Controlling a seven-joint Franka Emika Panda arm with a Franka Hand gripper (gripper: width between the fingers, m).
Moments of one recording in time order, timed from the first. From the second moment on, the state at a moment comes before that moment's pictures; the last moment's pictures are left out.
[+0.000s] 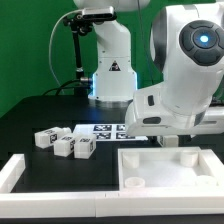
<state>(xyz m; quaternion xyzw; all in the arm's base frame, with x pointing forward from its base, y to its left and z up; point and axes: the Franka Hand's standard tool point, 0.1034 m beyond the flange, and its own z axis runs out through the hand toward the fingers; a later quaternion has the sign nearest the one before) 0.451 0.097 0.019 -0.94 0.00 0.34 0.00</state>
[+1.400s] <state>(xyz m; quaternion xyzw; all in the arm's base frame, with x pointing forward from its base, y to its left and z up) 0.447 0.097 0.021 -0.92 0.00 0.40 -0.01</state>
